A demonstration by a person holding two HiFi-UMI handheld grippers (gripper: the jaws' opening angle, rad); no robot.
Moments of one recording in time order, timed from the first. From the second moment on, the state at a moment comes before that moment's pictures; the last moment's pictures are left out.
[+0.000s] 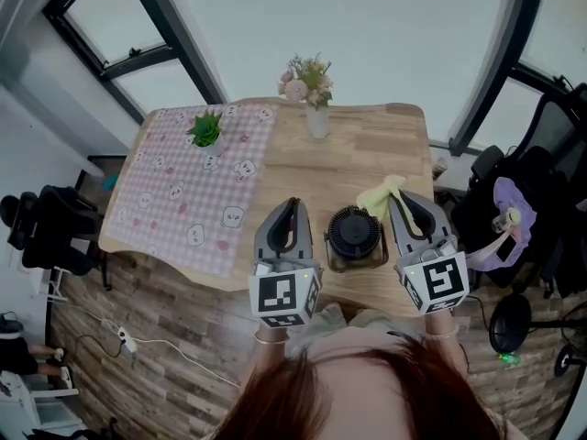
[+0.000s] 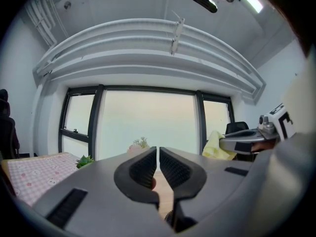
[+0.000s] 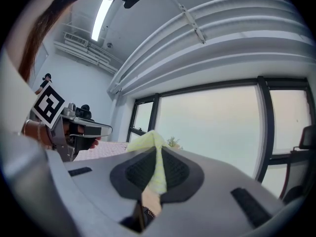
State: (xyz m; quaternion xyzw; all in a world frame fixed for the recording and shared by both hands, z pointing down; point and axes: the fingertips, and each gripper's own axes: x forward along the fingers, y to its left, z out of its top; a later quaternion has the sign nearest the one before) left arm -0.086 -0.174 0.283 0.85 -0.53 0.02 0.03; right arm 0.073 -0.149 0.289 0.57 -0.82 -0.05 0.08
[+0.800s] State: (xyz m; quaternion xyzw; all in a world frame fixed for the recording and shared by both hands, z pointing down) left arm -0.016 -0.125 0.278 0.82 -0.57 0.02 0.04; right arm 0.144 -0.107 0.290 0.53 -0.84 -0.03 0.06
